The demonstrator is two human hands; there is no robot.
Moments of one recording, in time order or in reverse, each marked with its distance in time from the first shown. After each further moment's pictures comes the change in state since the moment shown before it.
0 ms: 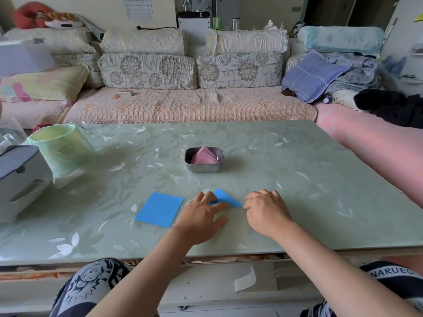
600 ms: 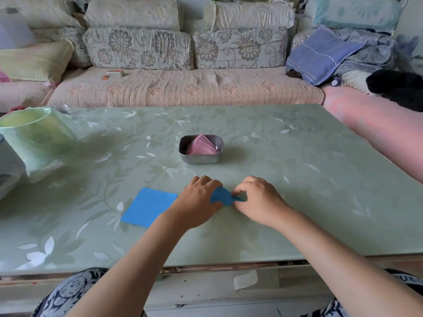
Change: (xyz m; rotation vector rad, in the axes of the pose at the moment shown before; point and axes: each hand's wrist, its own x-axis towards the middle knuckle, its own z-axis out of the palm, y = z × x) left_hand 0.041 -0.022 0.001 -0.225 0.002 -0.057; right_hand 0.037 -0.007 0.000 0.383 -0.063 0.067
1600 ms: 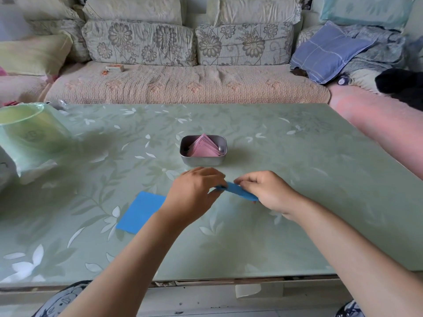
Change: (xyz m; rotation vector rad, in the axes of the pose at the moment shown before) left_hand 0.009 0.006 -0.031 0.020 0.351 0.225; right_hand 0.025 0.001 -0.023 0.642 -0.095 0.165
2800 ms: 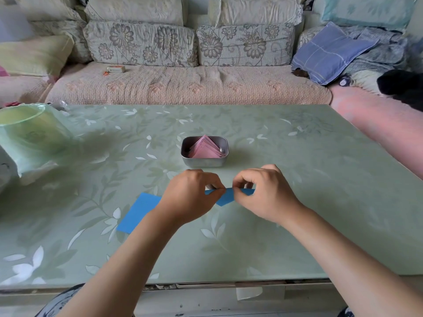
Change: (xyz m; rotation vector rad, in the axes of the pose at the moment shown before) left_hand 0.000 0.000 -0.015 -0.095 -0.109 -0.257; right_hand -0.009 -0.008 0.010 -0.511 0.297 -0.542
